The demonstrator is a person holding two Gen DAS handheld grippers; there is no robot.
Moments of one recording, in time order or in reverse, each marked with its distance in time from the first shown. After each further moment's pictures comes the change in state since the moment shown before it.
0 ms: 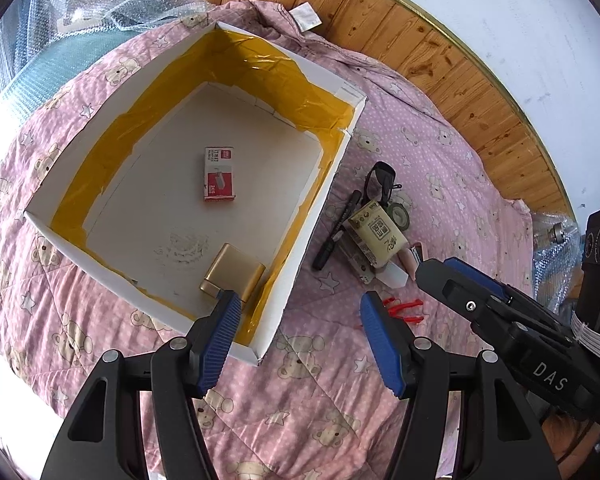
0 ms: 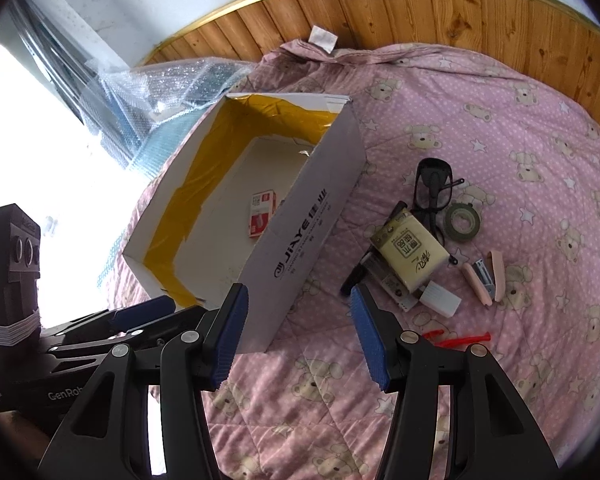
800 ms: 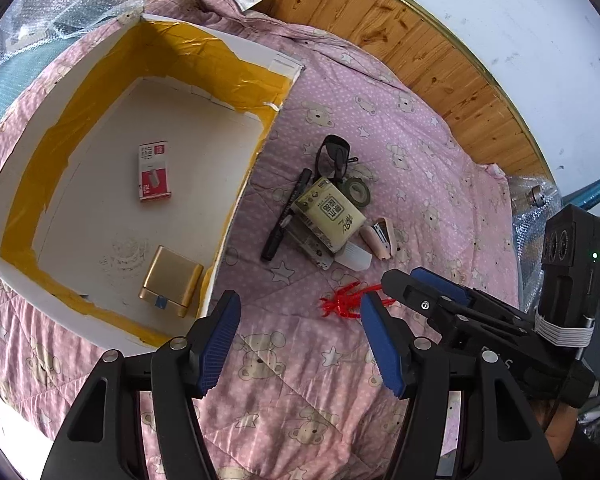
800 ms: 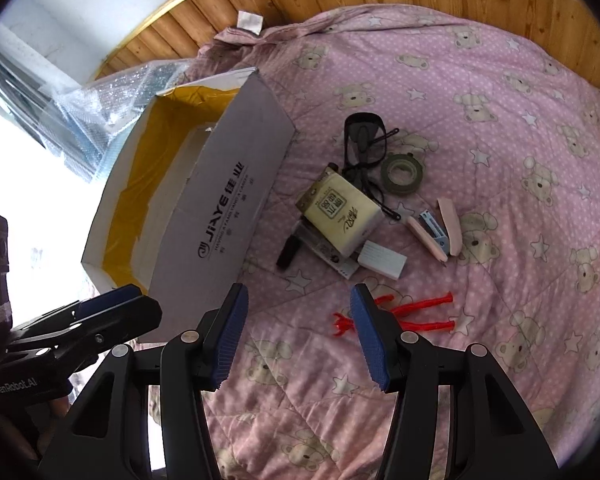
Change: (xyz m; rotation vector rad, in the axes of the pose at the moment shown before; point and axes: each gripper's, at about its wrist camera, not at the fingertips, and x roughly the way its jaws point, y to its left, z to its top) left arm 0.025 -0.039 0.005 0.112 0.079 -0.096; right arm 0.008 -0.067 -0.024 0.151 0.046 -0.069
